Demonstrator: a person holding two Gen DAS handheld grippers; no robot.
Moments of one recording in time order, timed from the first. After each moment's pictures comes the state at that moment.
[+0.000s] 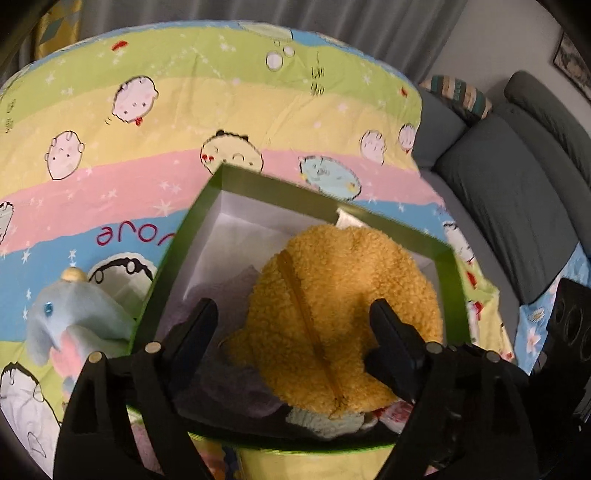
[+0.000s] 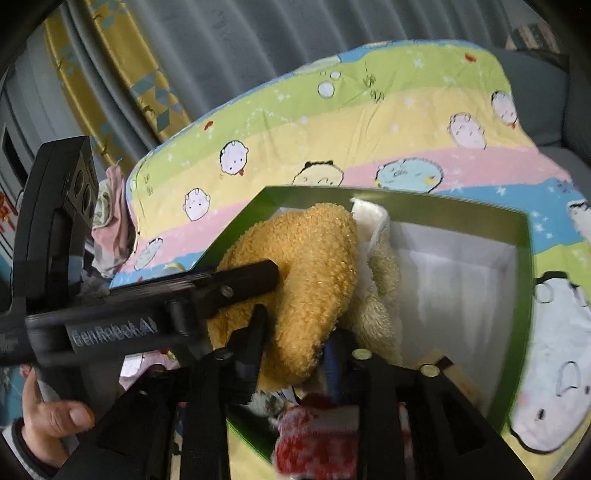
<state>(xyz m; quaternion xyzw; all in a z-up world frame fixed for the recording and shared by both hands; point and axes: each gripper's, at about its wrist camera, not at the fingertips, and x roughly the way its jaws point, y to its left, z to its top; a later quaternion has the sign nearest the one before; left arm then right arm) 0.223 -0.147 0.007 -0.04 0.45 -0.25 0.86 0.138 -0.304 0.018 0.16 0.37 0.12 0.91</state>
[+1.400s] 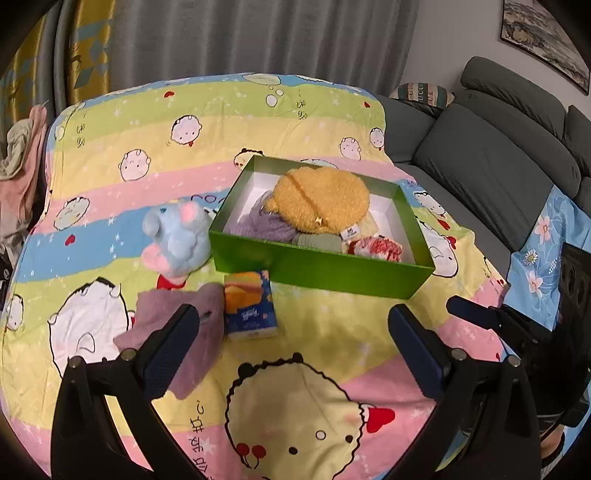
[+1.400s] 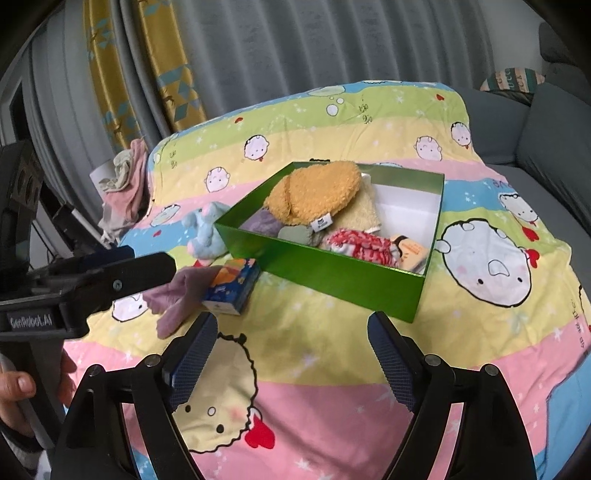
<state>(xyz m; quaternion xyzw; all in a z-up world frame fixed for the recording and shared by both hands) 0.042 -0.074 0.034 0.02 0.37 -0.24 0.90 -0.028 -0.265 0.036 0.10 0.35 0.07 0.93</state>
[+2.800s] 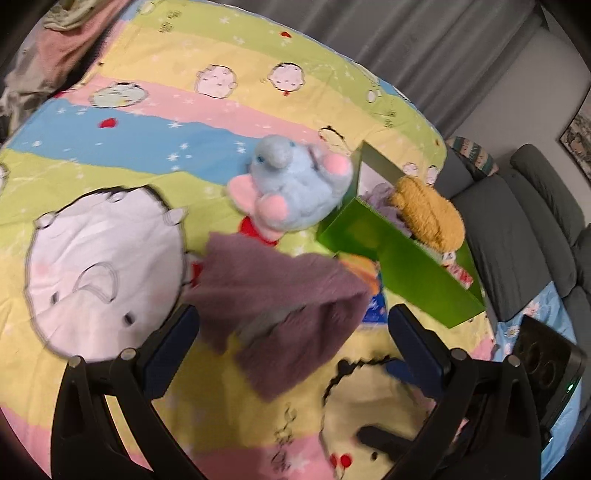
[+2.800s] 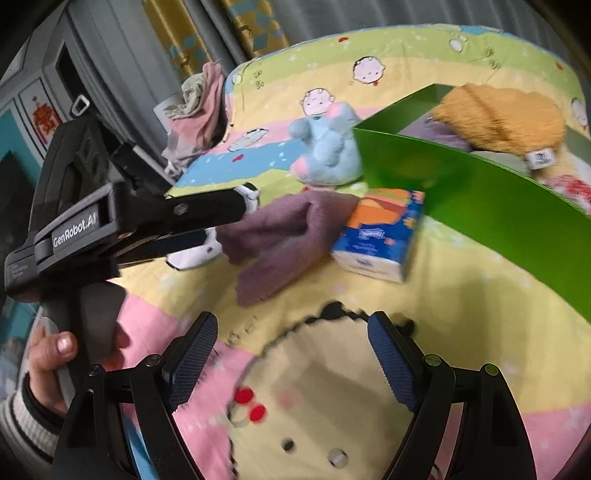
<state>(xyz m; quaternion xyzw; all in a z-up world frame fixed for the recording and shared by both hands) 0.103 0.051 -0.036 -0.17 0.42 -0.21 0.86 0.030 -0.142 -0.030 0.09 0.42 0.25 0.87</state>
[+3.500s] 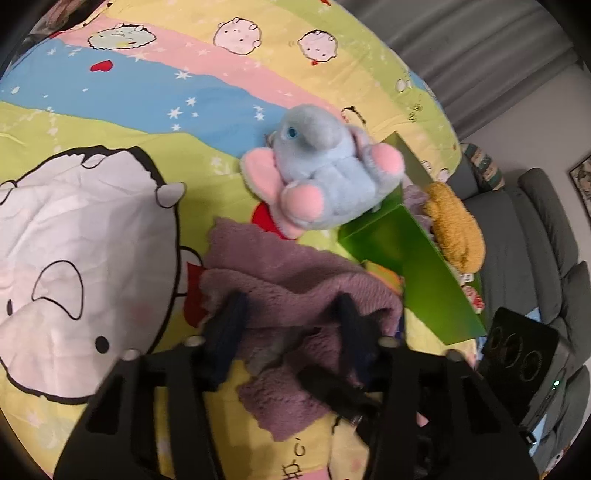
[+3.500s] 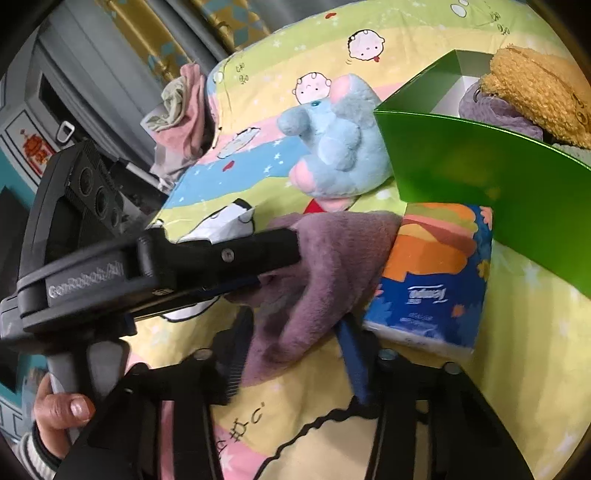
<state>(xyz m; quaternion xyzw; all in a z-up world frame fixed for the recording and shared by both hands) 0.146 0.057 -0.067 -0.23 0.48 -0.22 0.82 0.097 -0.113 -0.055 0.14 0.44 0.24 0.85</state>
